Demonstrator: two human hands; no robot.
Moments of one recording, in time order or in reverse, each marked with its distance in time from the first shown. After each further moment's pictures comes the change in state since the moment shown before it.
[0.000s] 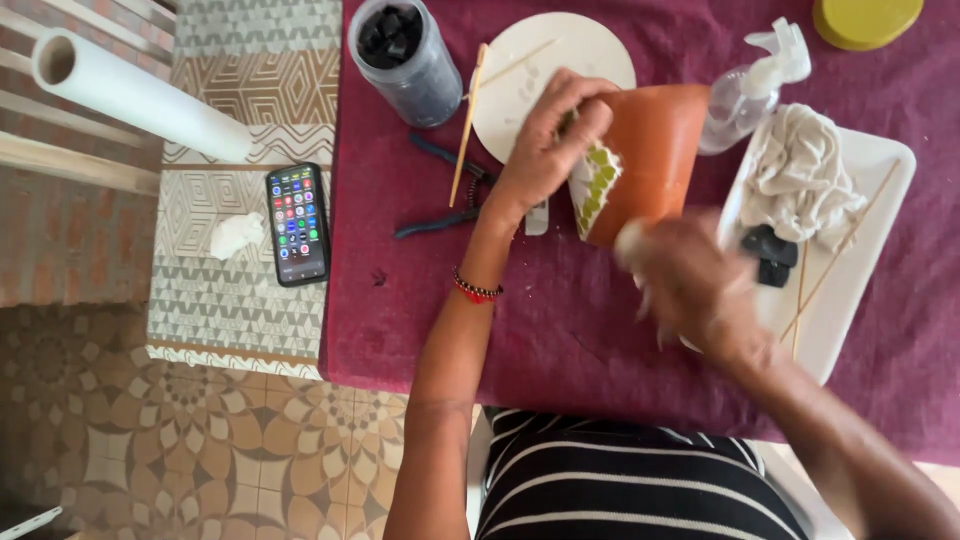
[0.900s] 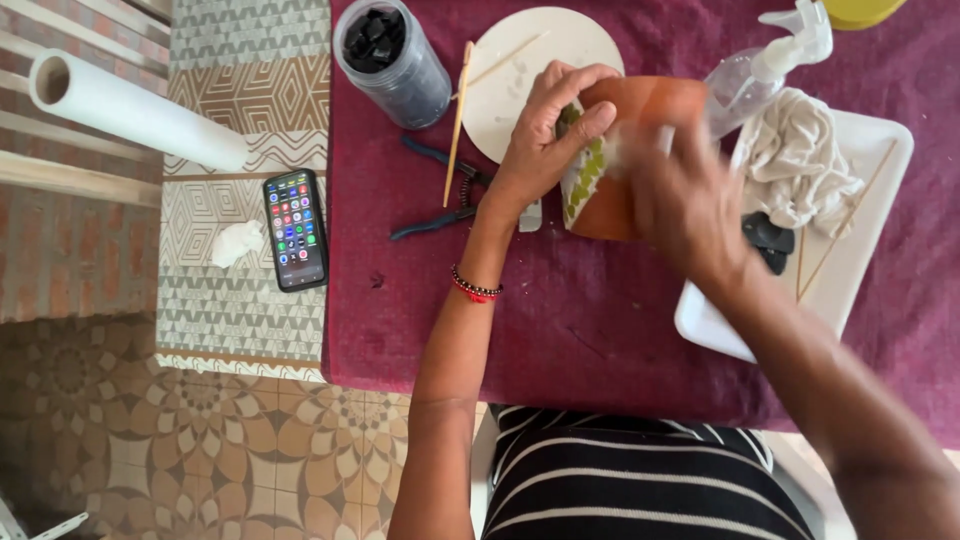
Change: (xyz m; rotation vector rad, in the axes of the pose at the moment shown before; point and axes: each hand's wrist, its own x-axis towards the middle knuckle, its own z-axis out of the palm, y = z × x) left_hand 0.002 0.012 0.006 0.037 0.024 -0.017; right_hand 0.045 0.033 0.012 -0.363 0.115 0.051
